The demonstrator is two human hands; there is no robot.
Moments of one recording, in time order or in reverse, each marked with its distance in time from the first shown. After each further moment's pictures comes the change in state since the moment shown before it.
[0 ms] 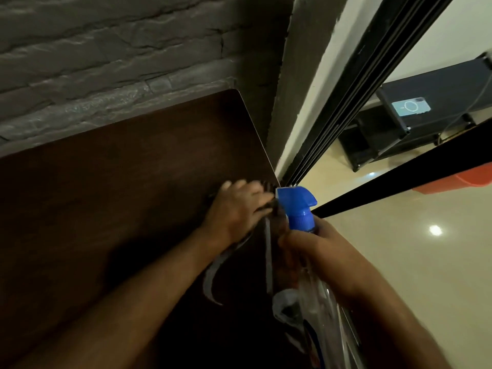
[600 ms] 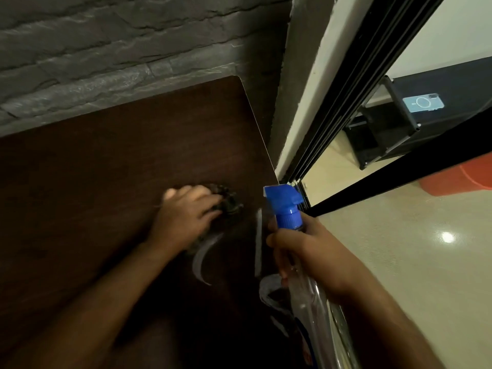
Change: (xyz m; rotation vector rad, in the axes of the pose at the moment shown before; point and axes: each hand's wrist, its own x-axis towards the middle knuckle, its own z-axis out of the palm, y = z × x) left_hand -0.075 -0.026 -0.004 0.077 0.143 -0.171; right_hand -0.009 0.015 -0.010 -0.004 -0.139 0.030
